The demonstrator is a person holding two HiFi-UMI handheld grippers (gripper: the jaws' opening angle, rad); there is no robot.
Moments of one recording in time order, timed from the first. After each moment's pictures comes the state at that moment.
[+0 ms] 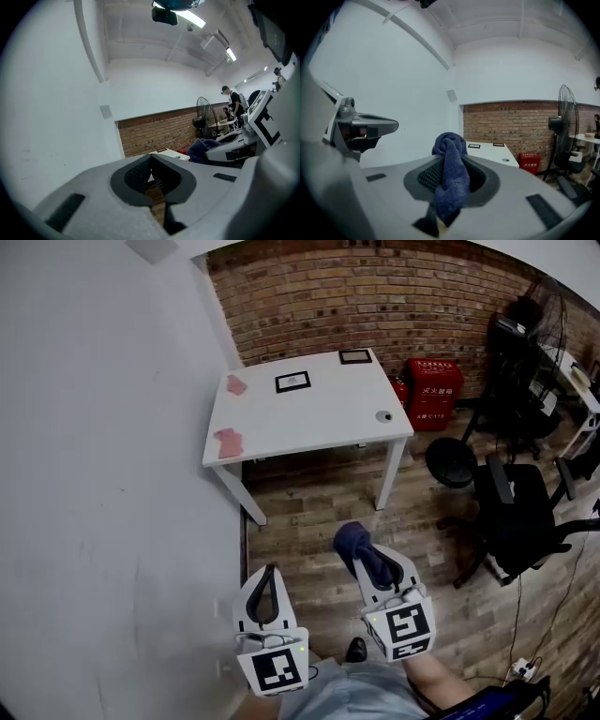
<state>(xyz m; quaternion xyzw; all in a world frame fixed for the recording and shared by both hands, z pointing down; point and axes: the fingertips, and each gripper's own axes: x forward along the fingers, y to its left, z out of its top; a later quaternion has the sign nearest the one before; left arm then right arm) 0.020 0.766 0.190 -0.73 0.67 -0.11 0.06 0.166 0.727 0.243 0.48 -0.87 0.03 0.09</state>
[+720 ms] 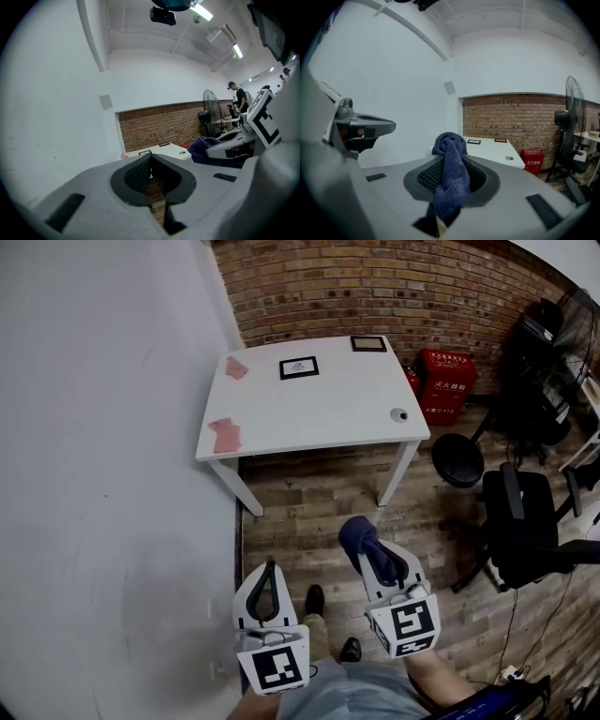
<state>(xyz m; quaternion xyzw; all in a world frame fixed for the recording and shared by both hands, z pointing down) 0.000 0.687 0.225 -0.73 0.68 -0.12 0.02 0.152 0.644 0.272 0.47 -0.87 0.05 0.12</state>
